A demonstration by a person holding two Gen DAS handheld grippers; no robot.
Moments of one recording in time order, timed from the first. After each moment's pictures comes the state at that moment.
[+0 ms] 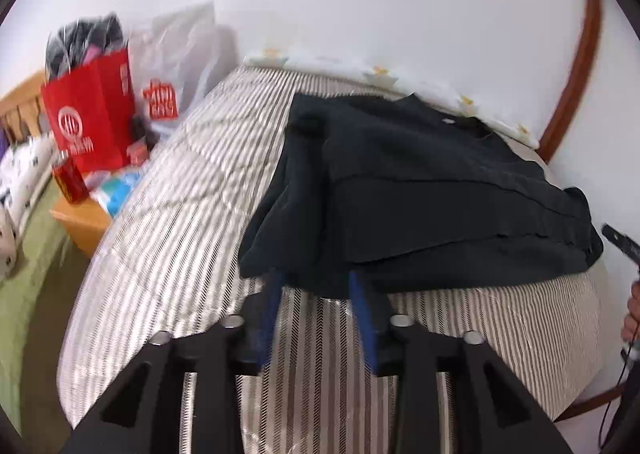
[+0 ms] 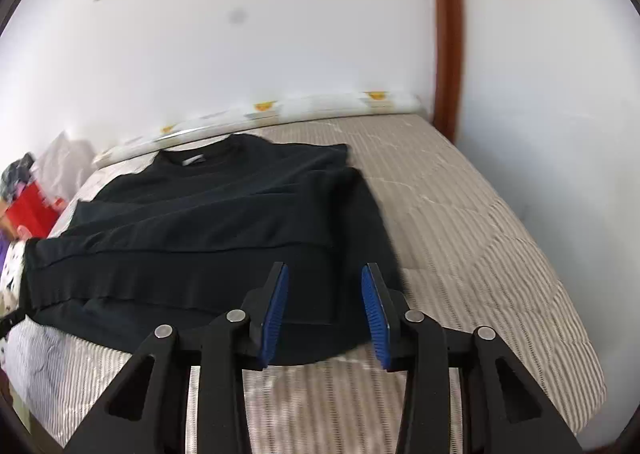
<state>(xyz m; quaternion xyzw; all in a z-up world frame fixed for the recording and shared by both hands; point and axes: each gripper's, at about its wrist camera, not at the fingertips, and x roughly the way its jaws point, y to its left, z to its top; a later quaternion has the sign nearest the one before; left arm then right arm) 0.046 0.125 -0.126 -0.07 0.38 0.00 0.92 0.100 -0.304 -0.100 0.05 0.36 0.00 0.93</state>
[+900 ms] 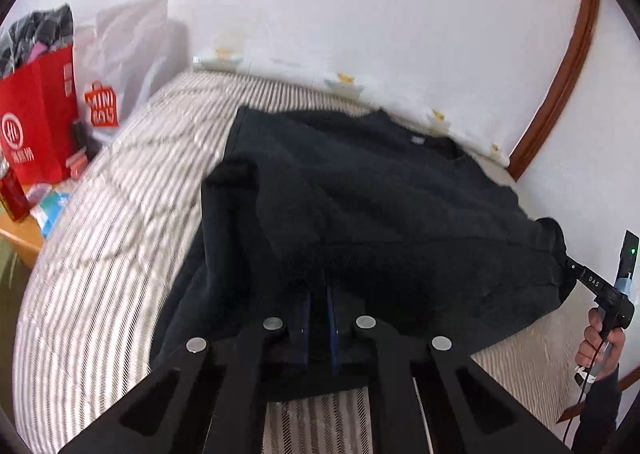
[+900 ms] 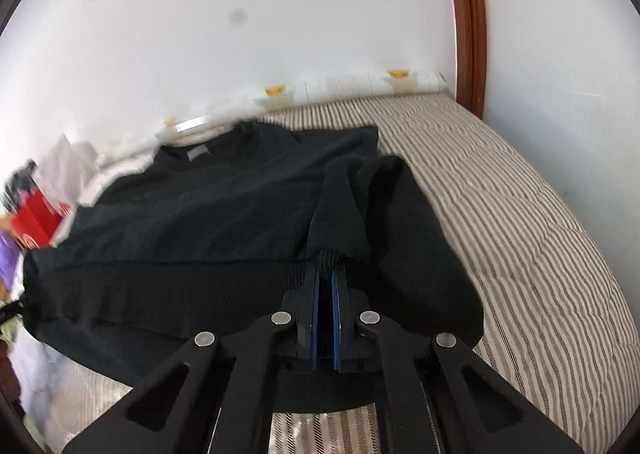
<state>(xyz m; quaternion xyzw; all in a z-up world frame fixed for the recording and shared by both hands) 0.123 0.115 -0.130 -0.12 0.37 -0.07 0.92 0.142 -0.294 -0.129 0.10 0.36 0.02 0.93</state>
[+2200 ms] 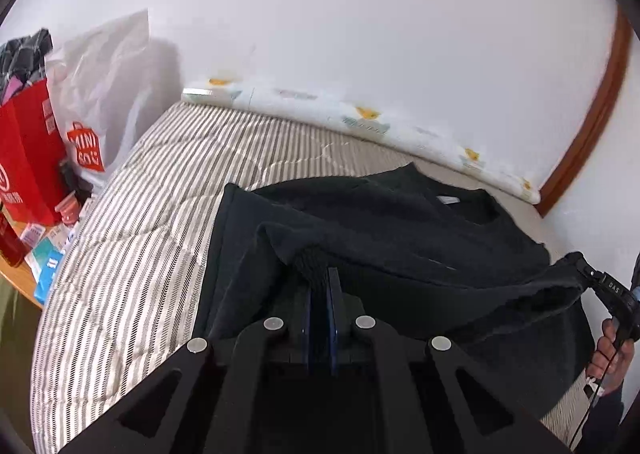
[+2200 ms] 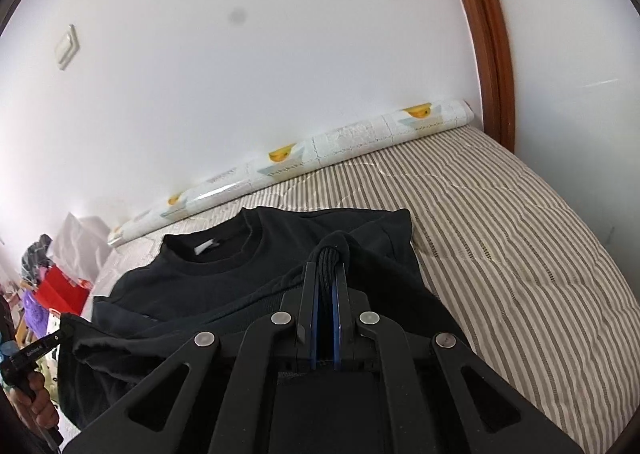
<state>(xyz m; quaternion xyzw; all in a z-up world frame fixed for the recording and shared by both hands) 0.241 0.114 -0.115 -0.12 0.39 -0.03 0.91 0.250 -0.305 -0.107 0.17 0.33 0.04 0.93</state>
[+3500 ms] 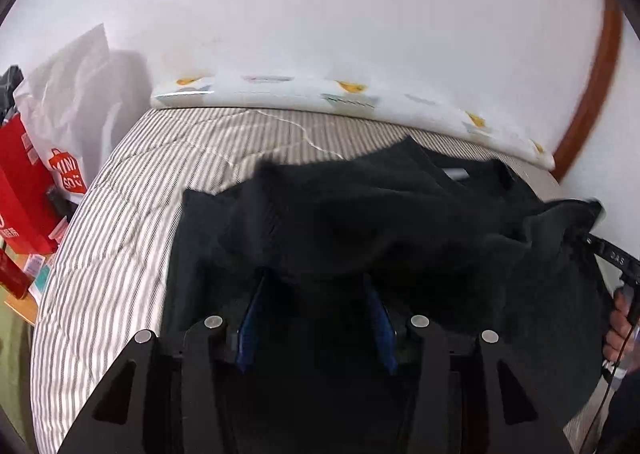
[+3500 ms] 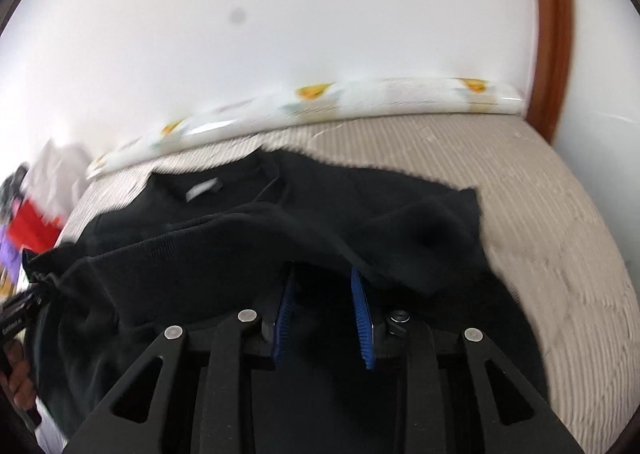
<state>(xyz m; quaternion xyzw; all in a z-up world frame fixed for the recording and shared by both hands) 0.273 0.081 -0.126 -0.06 0.41 -0.03 0.91 0.294 -0.242 -0.138 0.08 0.40 0.05 0.91</state>
